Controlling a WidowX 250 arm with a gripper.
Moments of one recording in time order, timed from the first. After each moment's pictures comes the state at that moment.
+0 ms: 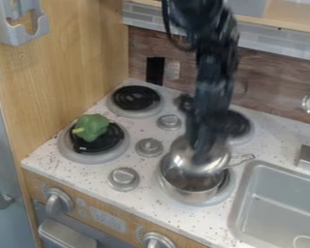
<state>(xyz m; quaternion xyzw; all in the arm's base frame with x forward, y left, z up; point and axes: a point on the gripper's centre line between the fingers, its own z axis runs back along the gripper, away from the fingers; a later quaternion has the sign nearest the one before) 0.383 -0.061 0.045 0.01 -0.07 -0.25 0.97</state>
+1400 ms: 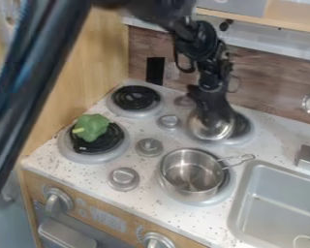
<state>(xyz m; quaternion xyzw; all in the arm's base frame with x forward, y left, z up) 0.515 -0.029 -0.015 0.04 -0.23 -0.15 0.96</state>
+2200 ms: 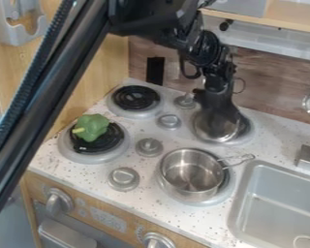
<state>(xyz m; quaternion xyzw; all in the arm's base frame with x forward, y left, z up) 0.524 -0.037 -0.027 0.02 -0.23 -0.15 0.96</state>
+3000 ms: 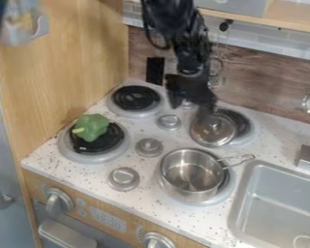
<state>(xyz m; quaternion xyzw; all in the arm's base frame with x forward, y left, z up) 0.442 -0.003 0.034 0.03 -0.19 -0.12 0.98</state>
